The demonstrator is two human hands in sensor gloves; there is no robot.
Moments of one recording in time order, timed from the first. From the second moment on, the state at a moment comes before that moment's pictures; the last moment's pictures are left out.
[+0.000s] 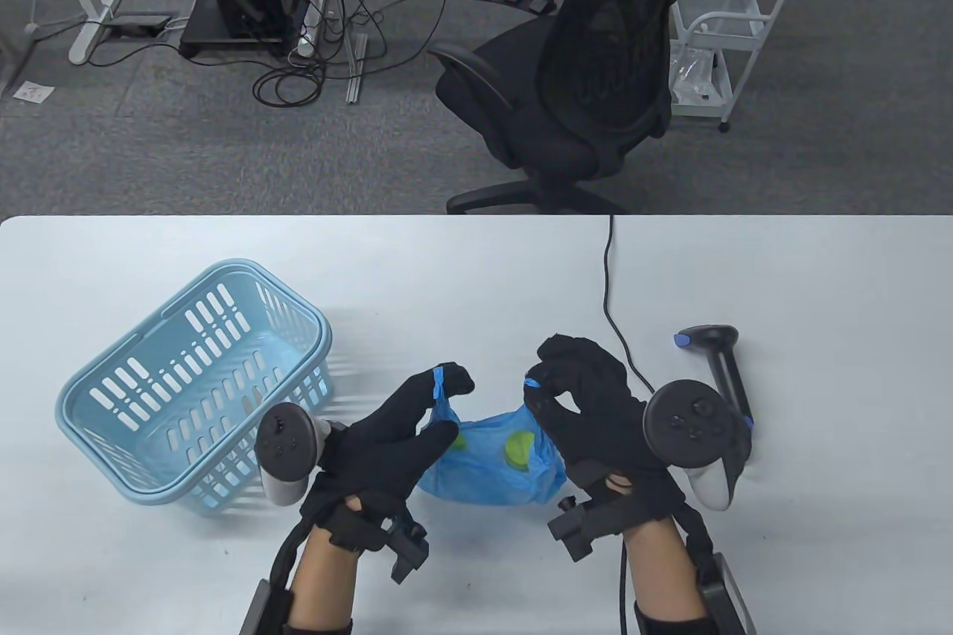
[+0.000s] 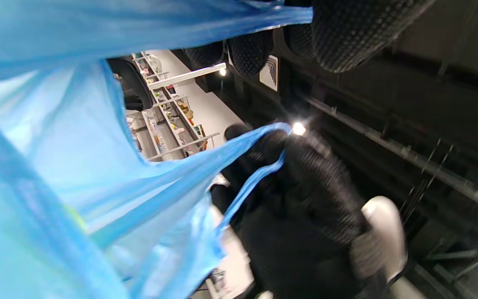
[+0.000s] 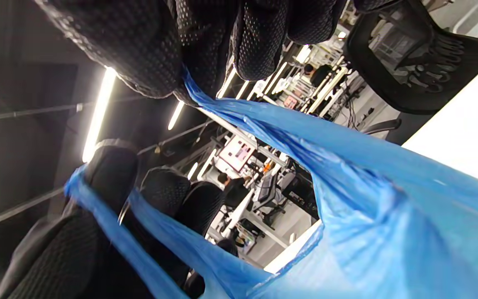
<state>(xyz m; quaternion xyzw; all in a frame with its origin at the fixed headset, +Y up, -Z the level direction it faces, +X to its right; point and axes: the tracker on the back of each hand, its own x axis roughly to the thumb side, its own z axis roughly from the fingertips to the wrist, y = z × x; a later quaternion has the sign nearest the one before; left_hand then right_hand) -0.157 -0.637 -0.254 0.03 -0.33 0.57 0.75 0.117 -0.587 -0.246 0.15 -0.07 0.87 0.47</state>
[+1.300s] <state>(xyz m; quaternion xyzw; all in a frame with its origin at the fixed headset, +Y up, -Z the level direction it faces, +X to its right) -0.123 -0.675 -0.257 -0.09 -0.31 0.57 0.76 0.107 -0.606 -0.257 0.28 -0.07 0.90 0.33</state>
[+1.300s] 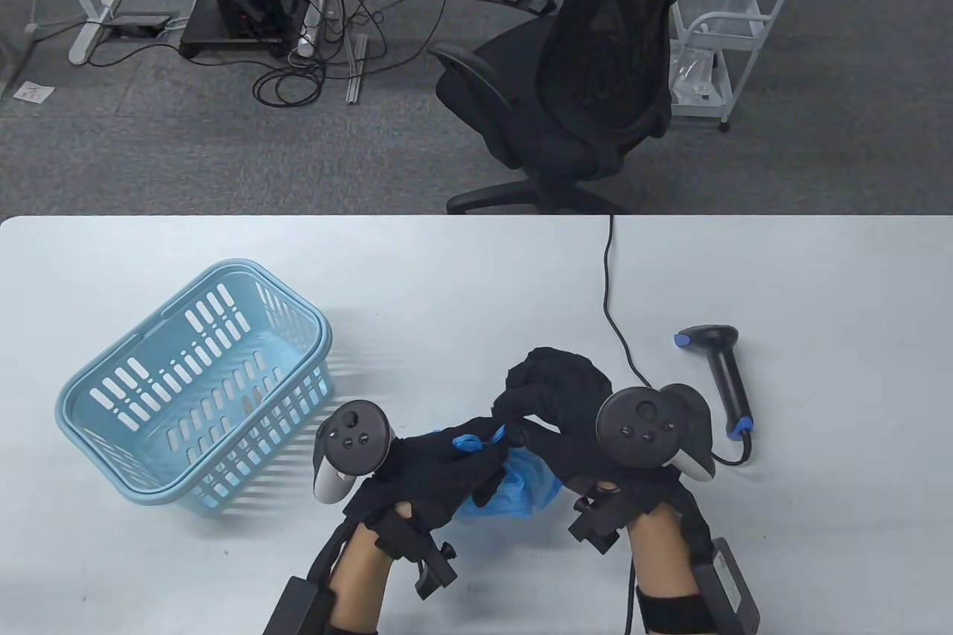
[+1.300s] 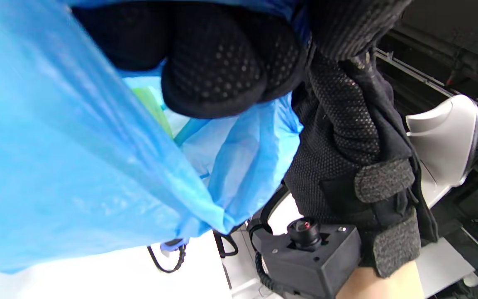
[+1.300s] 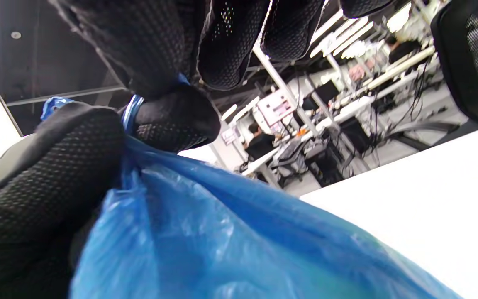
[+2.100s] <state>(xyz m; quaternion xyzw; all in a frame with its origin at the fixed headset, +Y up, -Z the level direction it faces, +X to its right) -0.148 -0.692 -0.261 -0.04 -0.16 0.72 0.68 0.091 -0.606 -0.256 0.26 0.11 0.91 0.30</state>
